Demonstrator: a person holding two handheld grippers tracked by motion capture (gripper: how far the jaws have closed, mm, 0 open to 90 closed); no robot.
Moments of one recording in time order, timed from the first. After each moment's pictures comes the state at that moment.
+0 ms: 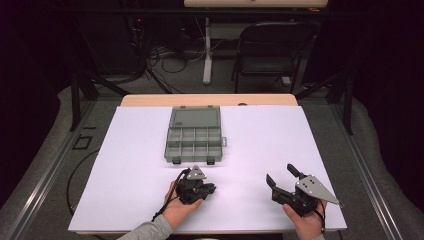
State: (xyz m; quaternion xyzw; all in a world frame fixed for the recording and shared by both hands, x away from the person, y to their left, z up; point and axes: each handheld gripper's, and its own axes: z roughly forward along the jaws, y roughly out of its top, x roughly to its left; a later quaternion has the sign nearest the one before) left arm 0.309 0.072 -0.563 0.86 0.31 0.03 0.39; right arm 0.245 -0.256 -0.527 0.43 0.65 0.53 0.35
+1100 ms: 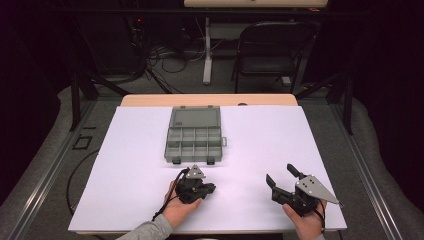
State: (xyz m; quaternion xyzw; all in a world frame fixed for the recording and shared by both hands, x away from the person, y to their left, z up) left arm 0.311 0.074 -0.563 0.86 0.32 0.02 0.40; right arm 0.245 -0.255 -0.527 0.43 0.65 0.53 0.35
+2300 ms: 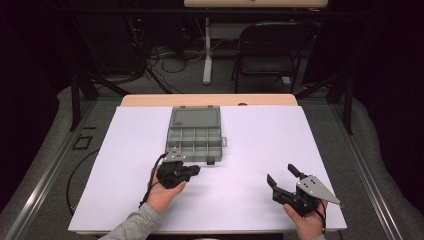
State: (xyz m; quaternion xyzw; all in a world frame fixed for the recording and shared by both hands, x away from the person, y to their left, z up) left arm 0.335 0.126 -0.519 0.82 0.36 0.06 0.44; right arm 0.245 -0.257 -0.527 0.43 0.65 0.53 0.35
